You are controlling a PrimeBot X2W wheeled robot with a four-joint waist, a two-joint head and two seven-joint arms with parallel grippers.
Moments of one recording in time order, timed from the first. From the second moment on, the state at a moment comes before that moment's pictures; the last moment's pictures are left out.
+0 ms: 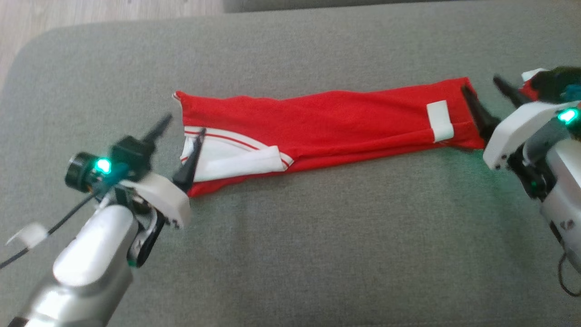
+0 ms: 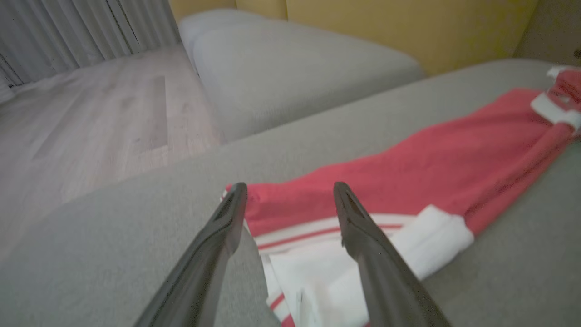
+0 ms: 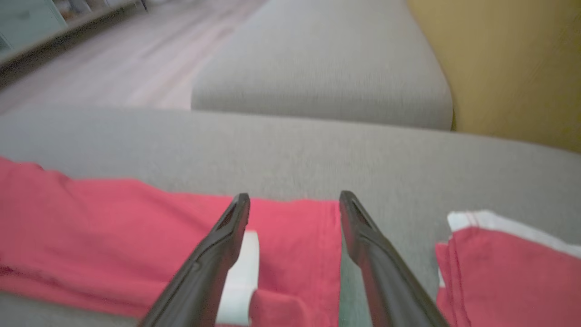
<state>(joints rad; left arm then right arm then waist) -0.57 0.43 -0.70 0.41 -0.52 0.02 0.00 -0.77 -0.48 0.69 0.82 0.73 0.13 0.00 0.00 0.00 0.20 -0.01</state>
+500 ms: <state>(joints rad) -0.32 0.28 -0.39 0.19 -0.52 0.15 -0.25 -0.53 -0.19 0.17 0.52 0.44 0.13 -0.25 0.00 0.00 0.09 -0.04</state>
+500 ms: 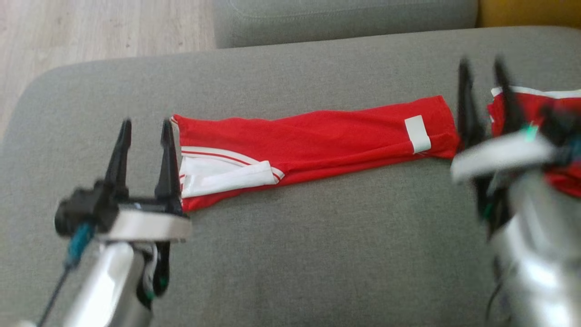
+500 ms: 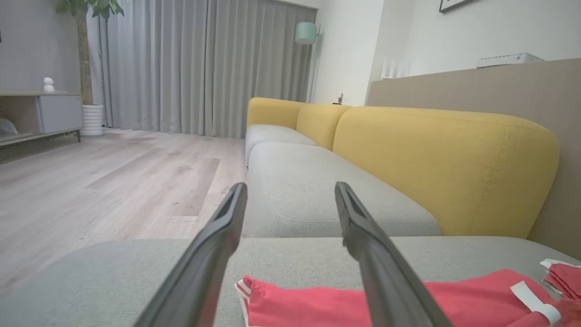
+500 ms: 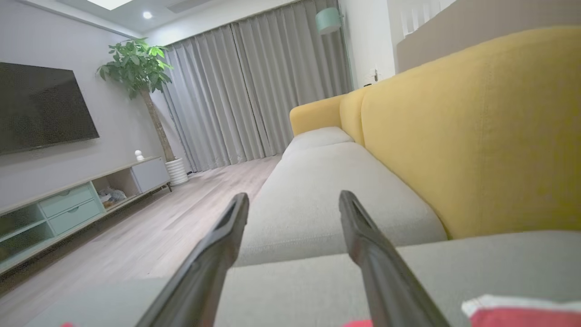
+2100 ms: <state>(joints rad) -0.26 0.05 -0.19 0.20 -0.24 -0.06 -0.26 -0.64 -0.07 -0.40 0.97 -0.04 0.13 -0.21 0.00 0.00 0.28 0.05</state>
